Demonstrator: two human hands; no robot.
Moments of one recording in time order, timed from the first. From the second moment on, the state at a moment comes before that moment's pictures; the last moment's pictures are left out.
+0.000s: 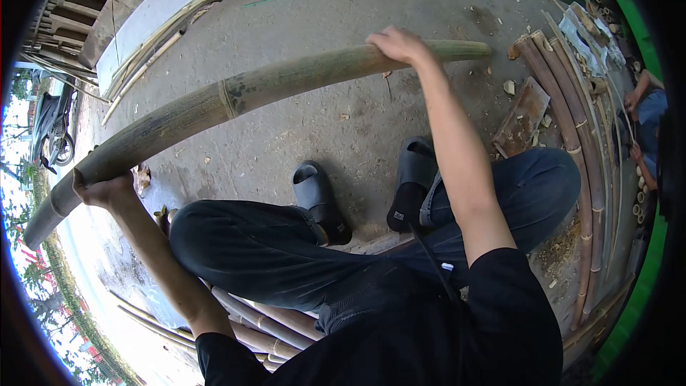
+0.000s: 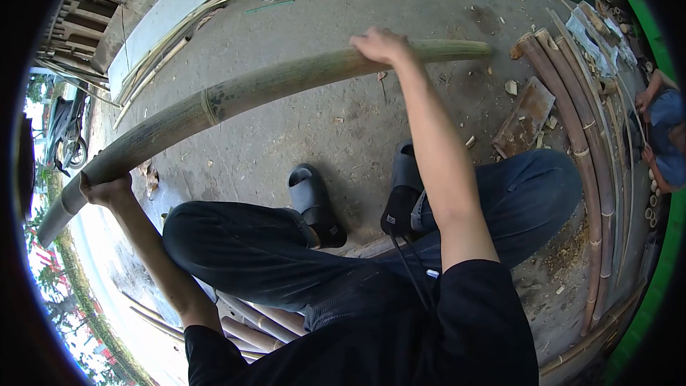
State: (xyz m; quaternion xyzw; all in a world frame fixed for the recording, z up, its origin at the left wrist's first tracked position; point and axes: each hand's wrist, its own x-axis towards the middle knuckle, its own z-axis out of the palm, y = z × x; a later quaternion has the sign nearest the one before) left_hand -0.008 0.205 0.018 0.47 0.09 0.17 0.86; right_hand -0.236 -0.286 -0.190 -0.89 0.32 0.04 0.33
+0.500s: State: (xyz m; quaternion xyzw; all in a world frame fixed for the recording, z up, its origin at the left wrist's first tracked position) left_hand -0.020 0.185 0.021 0.50 0.10 0.18 0.84; right_hand -0.194 -0.106 -0.084 -0.91 0.01 -0.10 0.41
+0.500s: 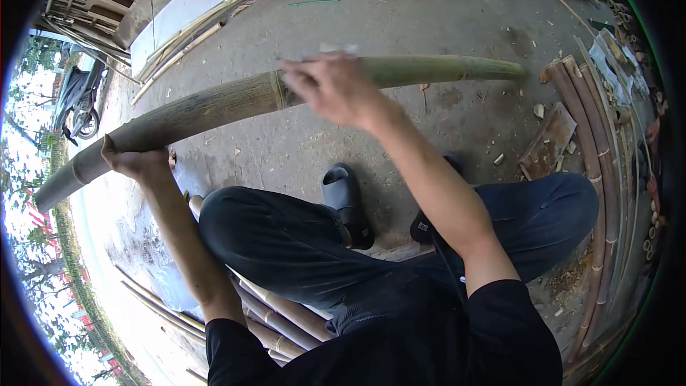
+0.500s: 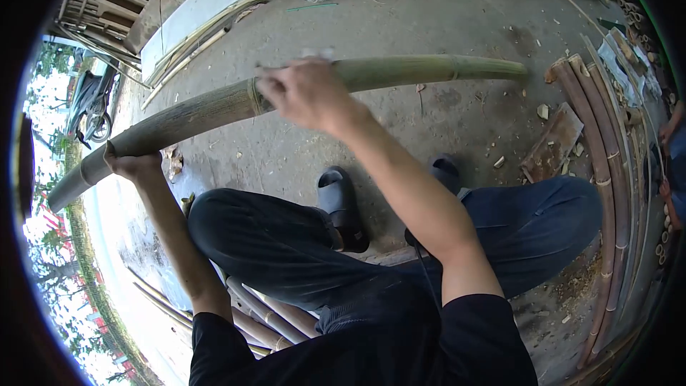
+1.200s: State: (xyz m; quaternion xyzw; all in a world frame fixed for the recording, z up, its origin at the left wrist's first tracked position) left_hand -0.024 0.187 0.022 0.48 0.13 0.12 0.86; right_hand -0.163 -0.059 -0.088 -0.91 -0.08 -0.32 0.23
